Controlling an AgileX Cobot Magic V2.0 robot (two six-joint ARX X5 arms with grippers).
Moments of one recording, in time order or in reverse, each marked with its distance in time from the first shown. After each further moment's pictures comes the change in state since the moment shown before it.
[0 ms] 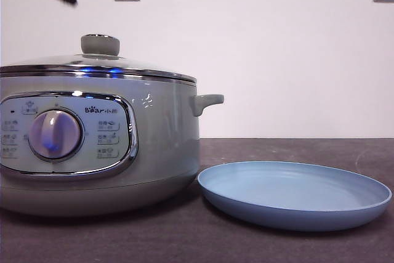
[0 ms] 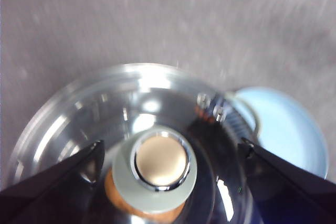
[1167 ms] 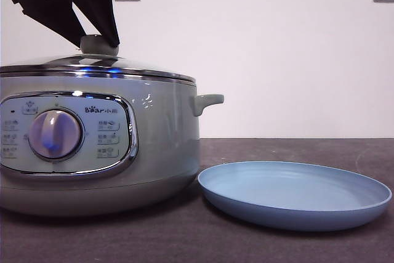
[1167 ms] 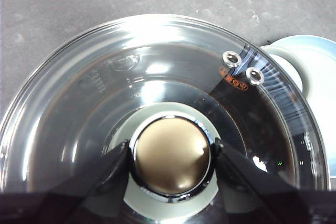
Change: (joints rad) left arm -0.044 0.127 0.011 -0.035 -0.112 0.087; right arm 0.000 -0.020 0.006 0.000 0.000 0.000
